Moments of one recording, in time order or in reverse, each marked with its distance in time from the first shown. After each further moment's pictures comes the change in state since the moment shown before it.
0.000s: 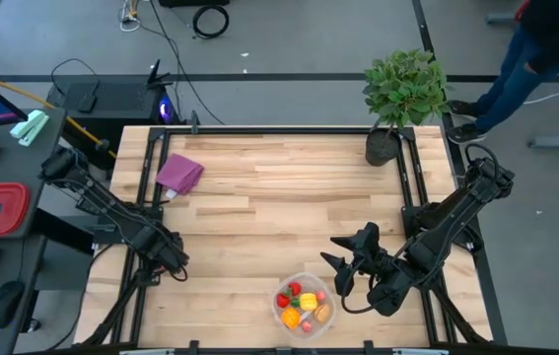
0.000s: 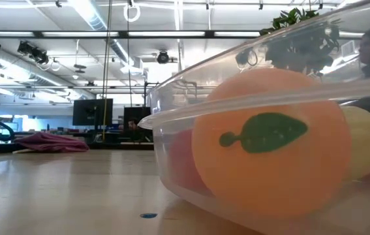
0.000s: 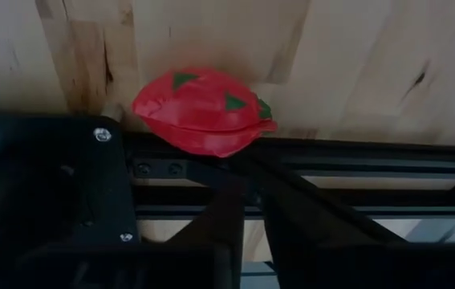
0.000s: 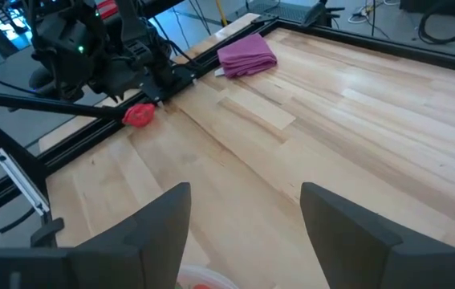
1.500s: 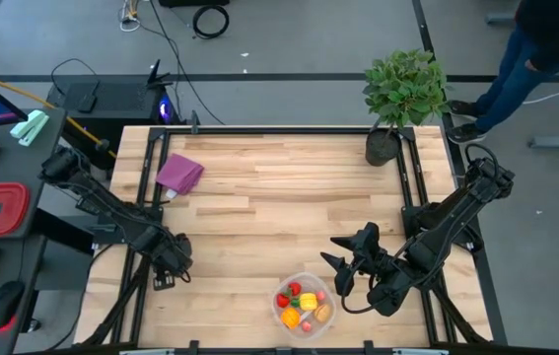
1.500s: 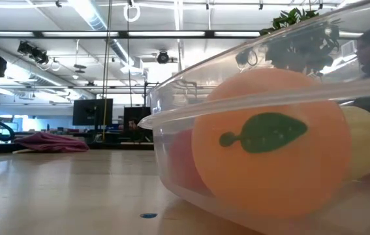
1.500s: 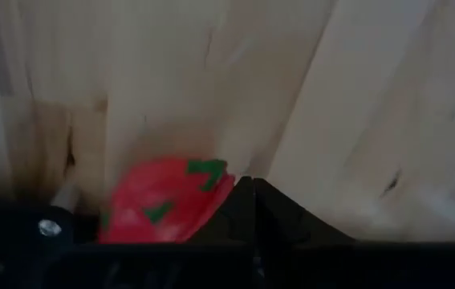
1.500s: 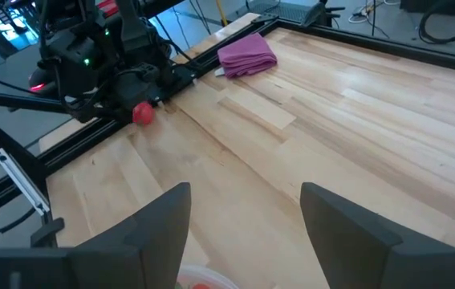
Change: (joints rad) left arm -0.009 0.001 -0.125 0.305 -0.082 -0.174; right arm 0.000 0.000 0.000 0.000 -0.001 0.001
